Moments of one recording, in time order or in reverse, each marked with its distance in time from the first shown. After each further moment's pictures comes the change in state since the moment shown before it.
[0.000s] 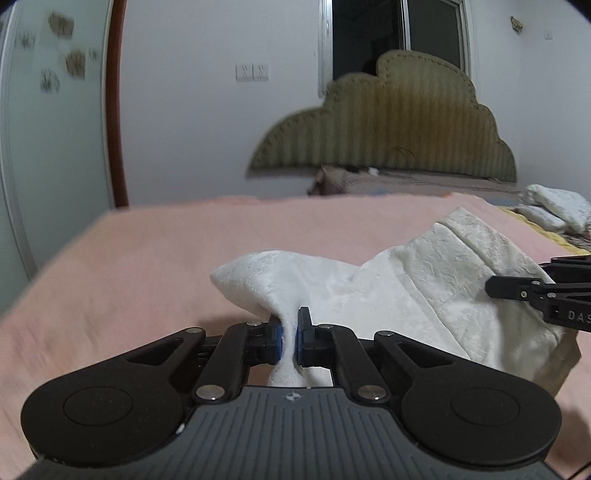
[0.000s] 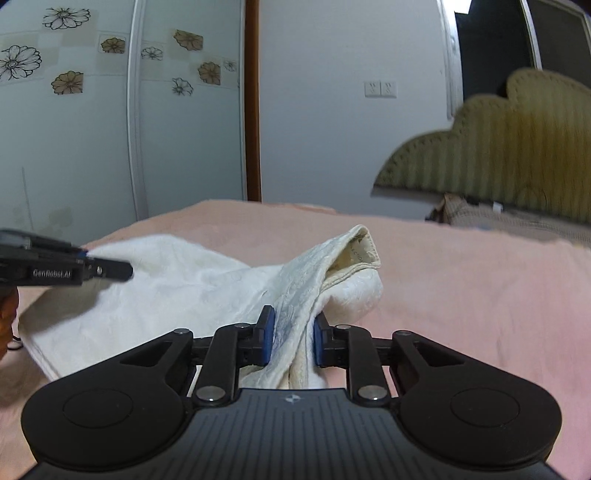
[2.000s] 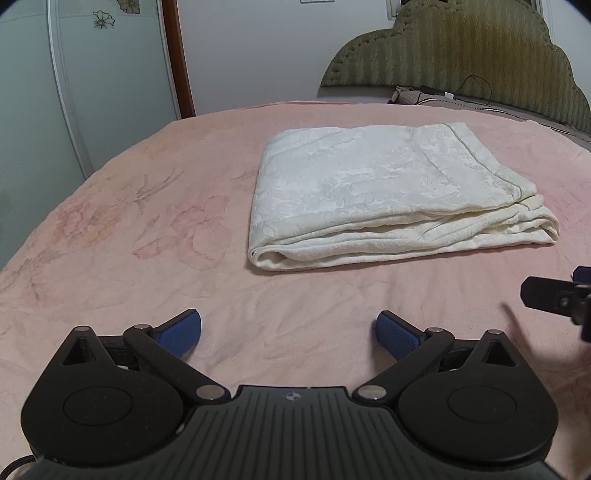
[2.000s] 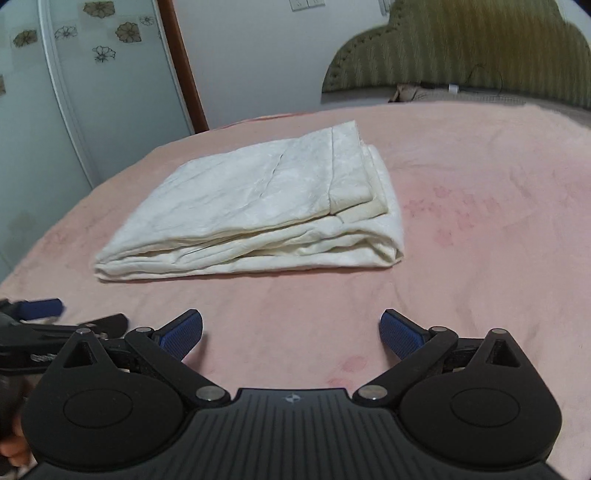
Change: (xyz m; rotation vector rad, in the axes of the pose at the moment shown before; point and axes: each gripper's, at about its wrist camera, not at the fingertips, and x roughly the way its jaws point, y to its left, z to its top) left arm 0.009 -0.012 -0.084 -0.050 0.268 0.242; right arm 0.033 0.043 -0.071 0.278 0.238 -0.123
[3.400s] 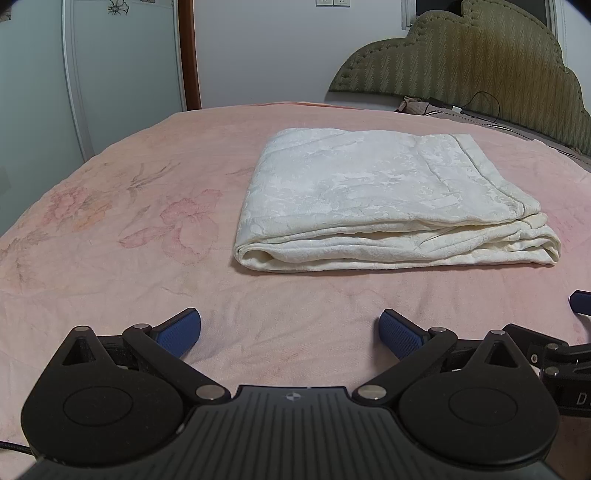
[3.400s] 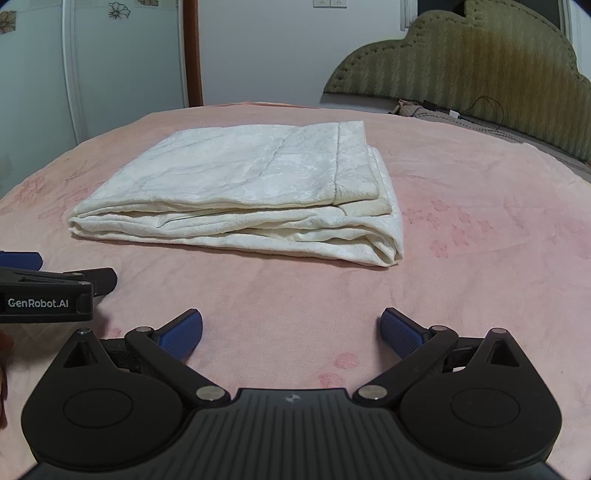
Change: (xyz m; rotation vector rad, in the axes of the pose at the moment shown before) left arm 0.010 -0.003 -0.001 -0.082 -0.004 -0.021; right arm 0.012 0.015 -0.012 -0.155 0.023 -0.097
